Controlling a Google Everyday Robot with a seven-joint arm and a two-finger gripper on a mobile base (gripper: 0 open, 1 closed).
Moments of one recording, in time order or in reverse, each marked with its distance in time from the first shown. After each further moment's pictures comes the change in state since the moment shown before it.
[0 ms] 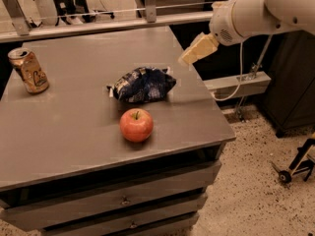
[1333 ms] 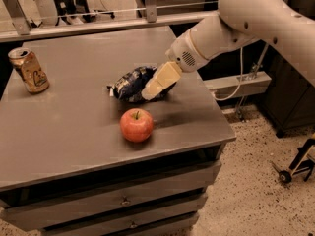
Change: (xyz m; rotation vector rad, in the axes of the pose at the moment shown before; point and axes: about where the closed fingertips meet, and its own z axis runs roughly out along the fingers) arm -0.016 0.145 0.042 -0.499 0.068 0.172
